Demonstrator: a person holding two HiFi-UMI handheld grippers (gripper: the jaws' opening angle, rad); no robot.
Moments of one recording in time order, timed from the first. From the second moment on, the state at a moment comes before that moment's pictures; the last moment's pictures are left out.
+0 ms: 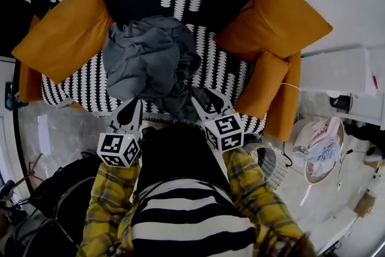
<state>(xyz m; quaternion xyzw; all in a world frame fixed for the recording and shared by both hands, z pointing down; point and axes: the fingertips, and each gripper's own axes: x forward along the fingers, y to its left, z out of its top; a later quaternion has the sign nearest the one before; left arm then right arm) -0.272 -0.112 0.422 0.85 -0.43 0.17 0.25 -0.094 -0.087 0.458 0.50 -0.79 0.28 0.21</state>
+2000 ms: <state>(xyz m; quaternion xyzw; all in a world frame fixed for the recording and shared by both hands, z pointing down) -0.320 -0.230 0.618 0.80 -0.41 0.27 0.35 -0.119 -0.215 0.738 0.47 -0.68 0.43 0.36</state>
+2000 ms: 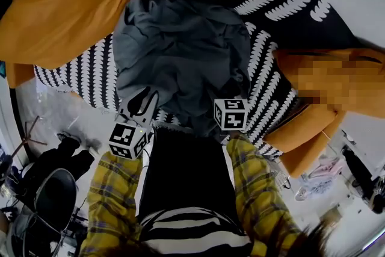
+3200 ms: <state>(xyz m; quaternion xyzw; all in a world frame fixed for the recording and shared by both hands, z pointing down) -0.337 -0.225 0.612 0.80 -0.42 0.25 0.34 -0.176 -0.208 0.716 0.41 -0.75 0.37 0.35</state>
